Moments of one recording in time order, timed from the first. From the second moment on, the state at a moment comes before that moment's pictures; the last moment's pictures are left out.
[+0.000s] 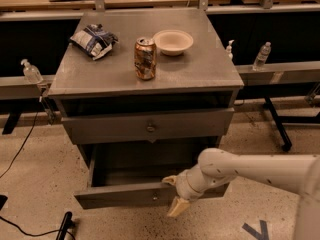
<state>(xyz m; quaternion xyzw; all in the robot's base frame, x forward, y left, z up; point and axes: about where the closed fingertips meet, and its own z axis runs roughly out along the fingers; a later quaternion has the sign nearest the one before) 0.471 -0.044 0.437 -0.72 0.62 0.21 0.22</state>
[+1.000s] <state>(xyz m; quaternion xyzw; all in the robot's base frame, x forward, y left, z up) 0.425 -0.069 0.481 -0.70 0.63 0.21 0.25</state>
